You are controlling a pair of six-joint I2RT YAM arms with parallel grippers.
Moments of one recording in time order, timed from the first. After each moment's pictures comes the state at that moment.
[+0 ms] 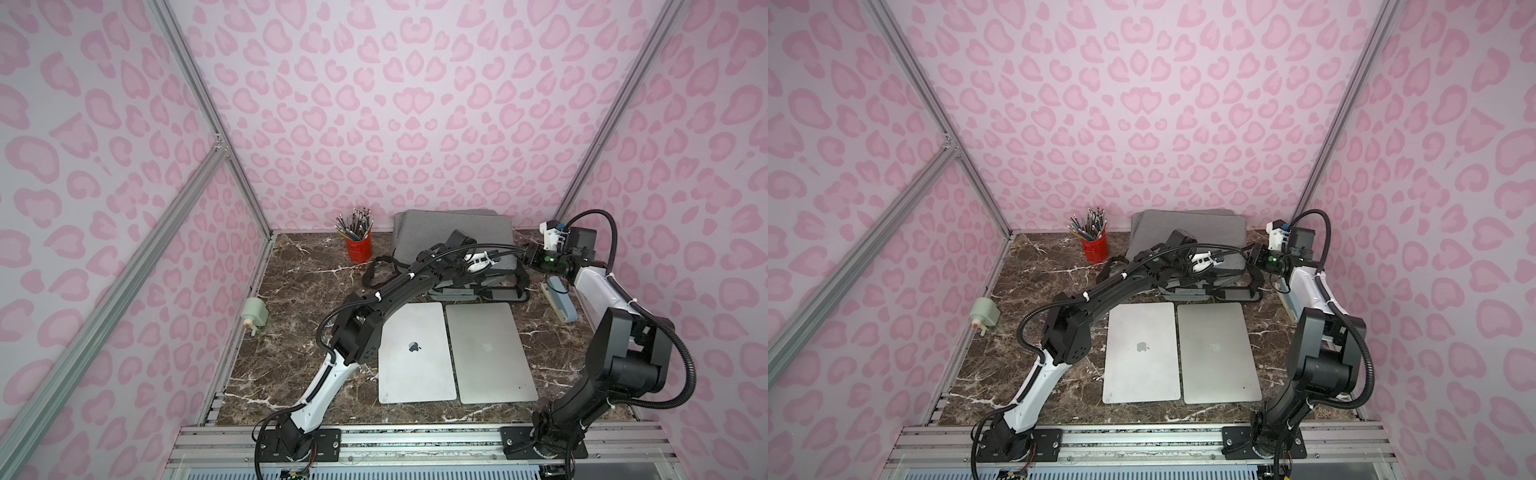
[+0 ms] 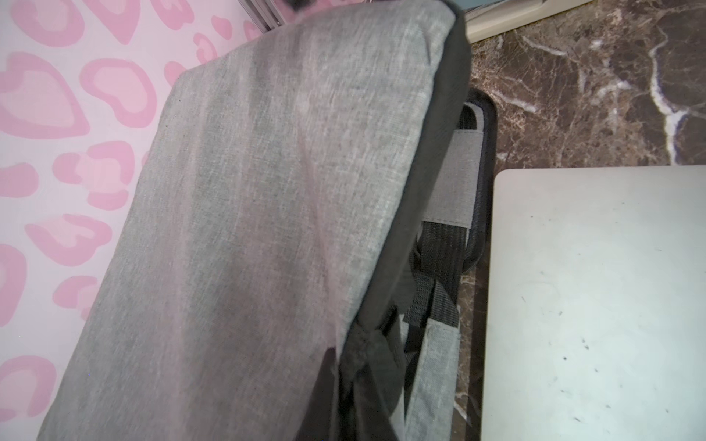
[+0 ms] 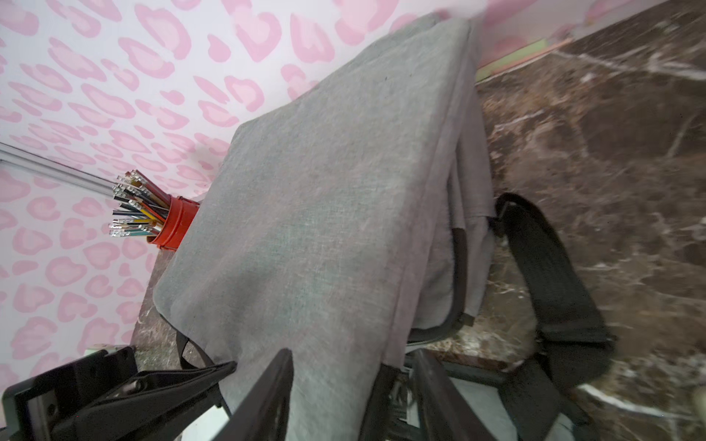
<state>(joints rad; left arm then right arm) -0.82 2.42 2.29 -0.57 0.09 0.66 -0.27 1.69 1.26 -0.29 -0.65 0.25</state>
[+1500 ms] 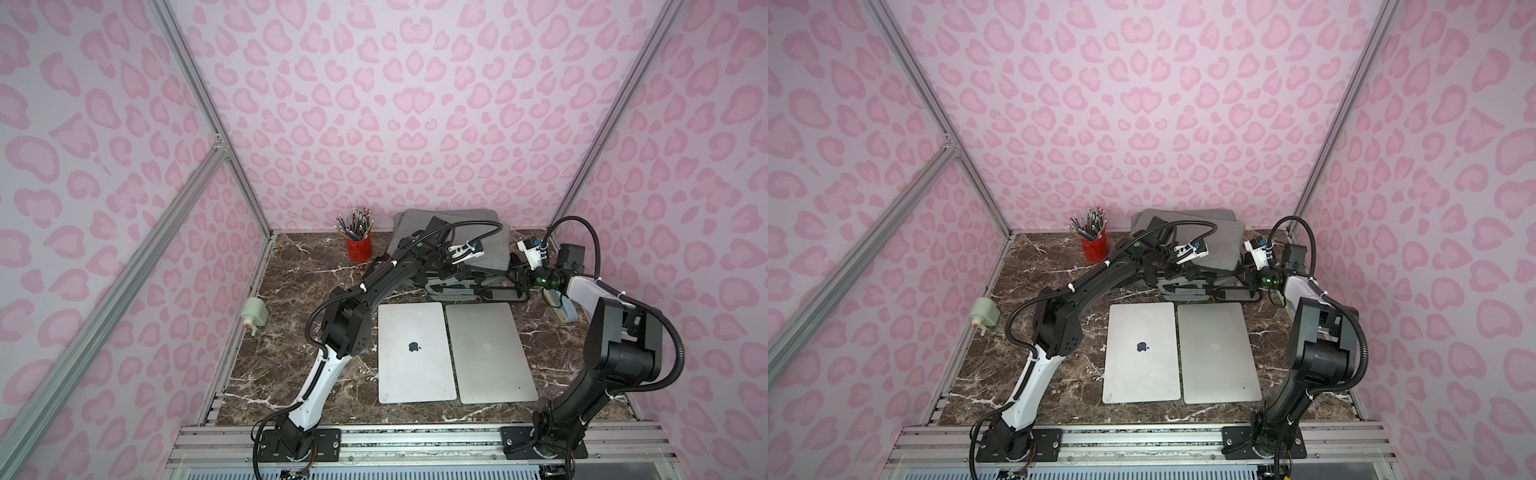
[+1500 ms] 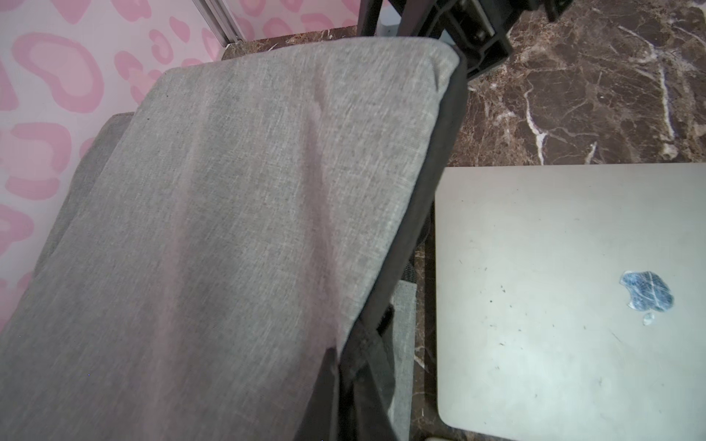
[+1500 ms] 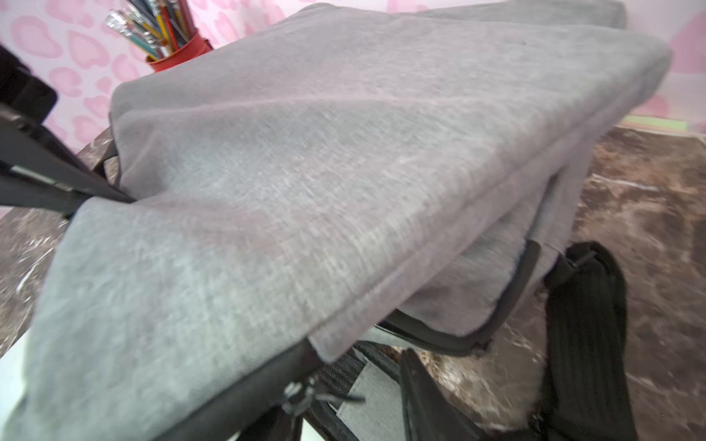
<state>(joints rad) -0.70 2.40 2.32 -0.70 0.41 0.66 -0.26 1.80 1.16 -0.22 -0.86 -0.39</state>
